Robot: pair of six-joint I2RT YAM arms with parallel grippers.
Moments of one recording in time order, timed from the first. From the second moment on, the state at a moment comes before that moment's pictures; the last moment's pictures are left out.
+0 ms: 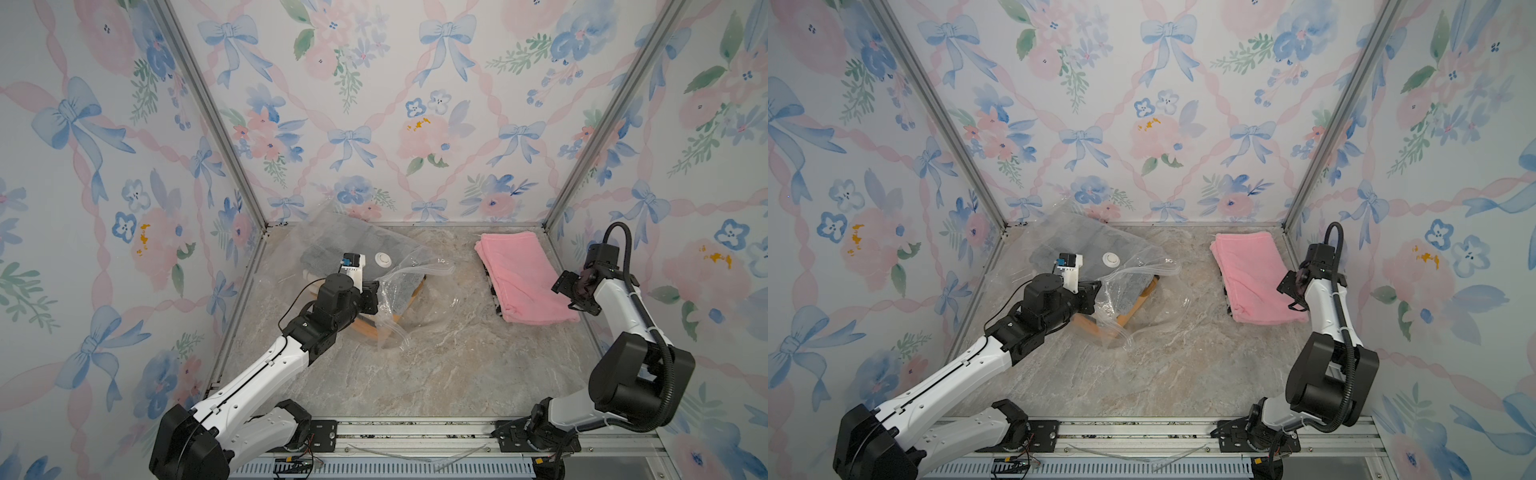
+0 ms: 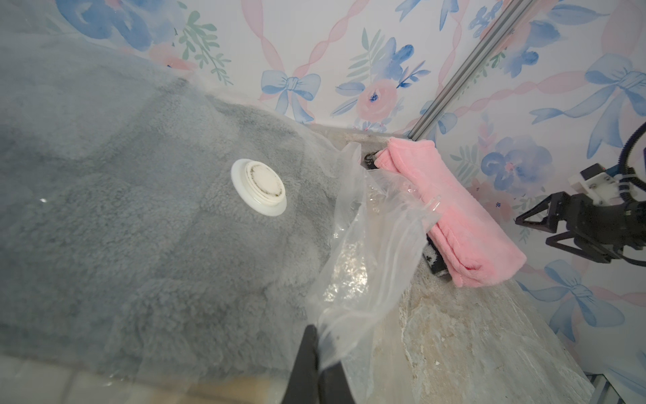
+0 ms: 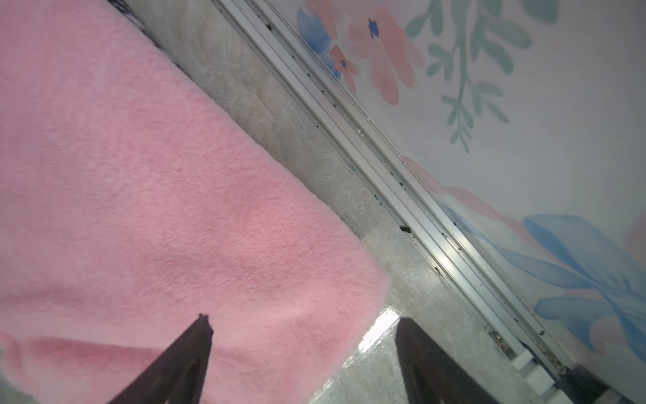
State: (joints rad) left arm -0.58 1.06 0.78 -0.11 -0.02 -0.42; right arm -0.35 1.50 1.23 -0.73 0.13 0.29
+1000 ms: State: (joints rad) left arm -0.59 1.27 0.88 -0.07 -0.01 -0.36; right arm -0.33 2.49 2.25 -0.73 -0.31 0.09
